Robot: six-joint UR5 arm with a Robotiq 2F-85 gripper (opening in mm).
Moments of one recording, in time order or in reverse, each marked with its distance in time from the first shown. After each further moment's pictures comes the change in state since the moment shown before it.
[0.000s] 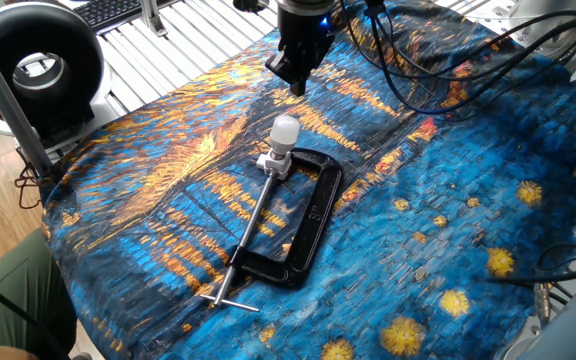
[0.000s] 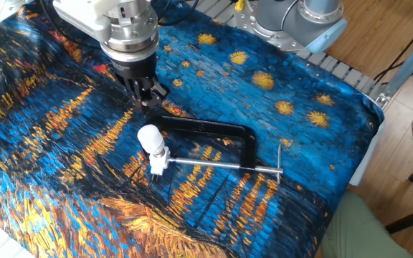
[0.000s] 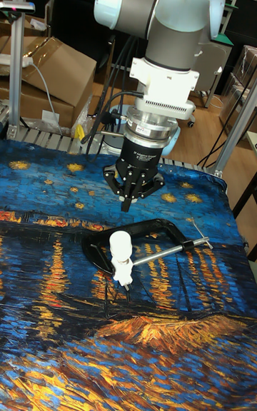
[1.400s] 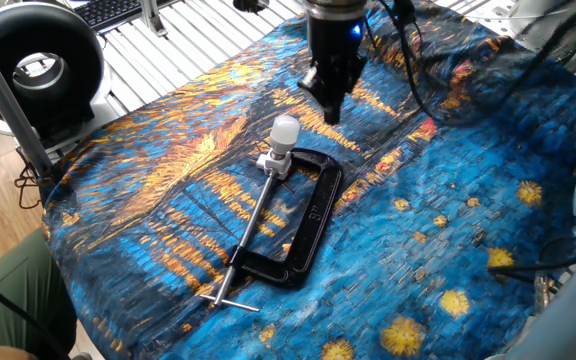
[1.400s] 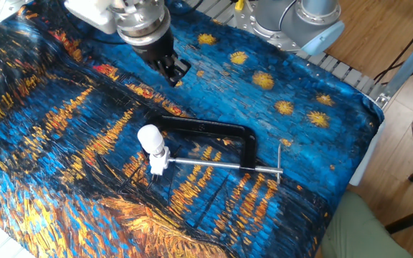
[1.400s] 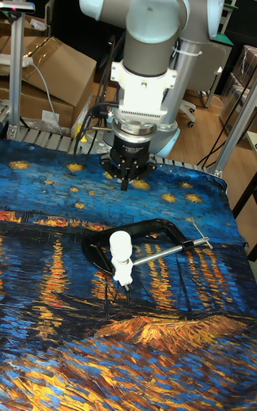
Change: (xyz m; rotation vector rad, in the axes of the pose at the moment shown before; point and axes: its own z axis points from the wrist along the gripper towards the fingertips) arm 0.083 -0.007 0.010 -0.069 0.205 0.023
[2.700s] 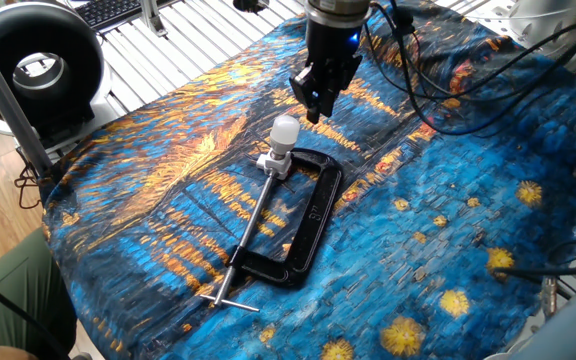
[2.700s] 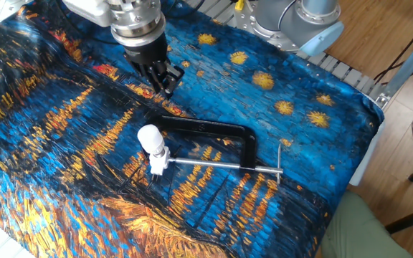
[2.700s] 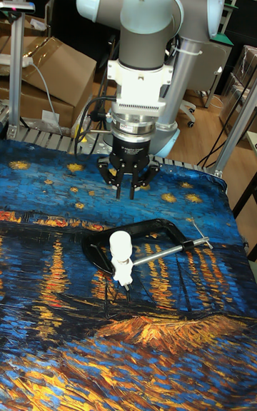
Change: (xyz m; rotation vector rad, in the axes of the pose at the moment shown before) arm -0.030 0.007 -0.006 -0.056 -0.120 -0.015
